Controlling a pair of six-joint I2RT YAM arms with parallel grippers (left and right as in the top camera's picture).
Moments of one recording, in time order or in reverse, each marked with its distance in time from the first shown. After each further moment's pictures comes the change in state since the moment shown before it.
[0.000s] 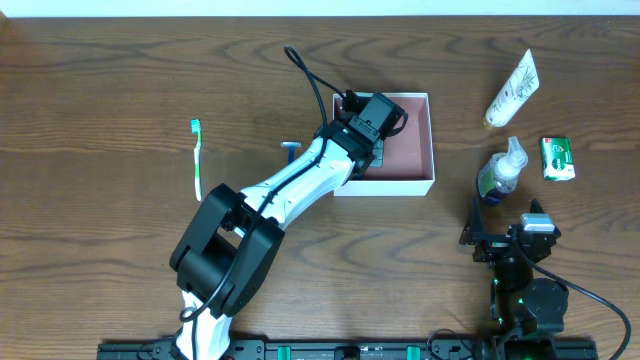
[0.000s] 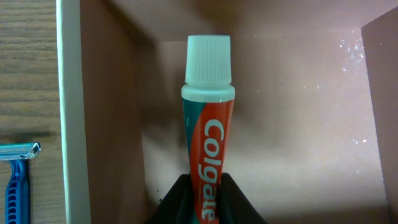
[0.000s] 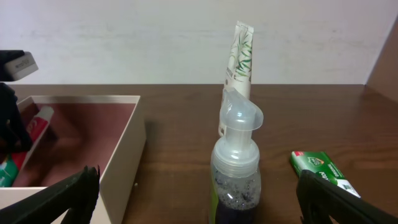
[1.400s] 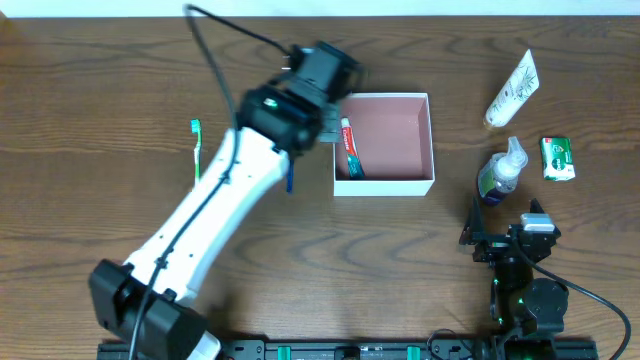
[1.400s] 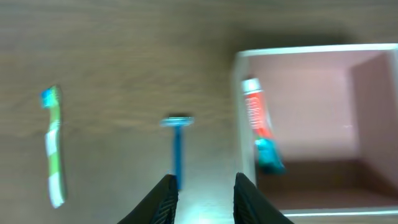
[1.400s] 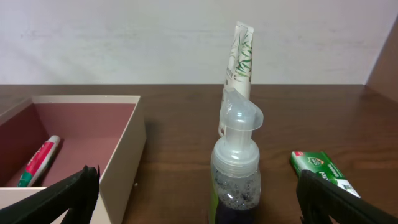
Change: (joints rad) left arm 0.164 -0.312 0.214 -0.517 -0.018 0.115; right arm 0.000 0.000 0.000 0.000 0.000 0.000
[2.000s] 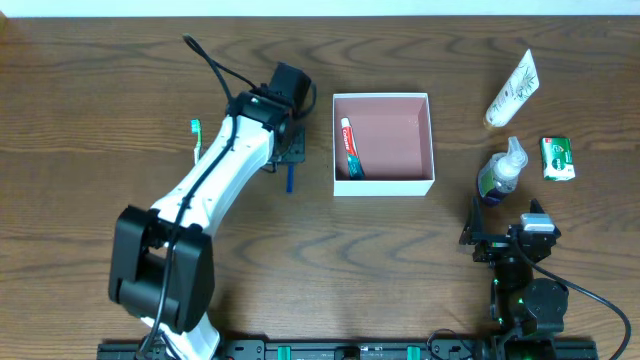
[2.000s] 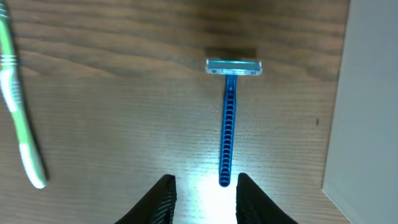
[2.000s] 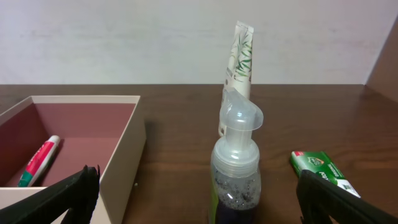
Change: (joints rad) left arm 0.143 0.130 -0.274 0.140 0.131 0.066; right arm 0.000 0.000 0.000 0.000 0.000 0.000
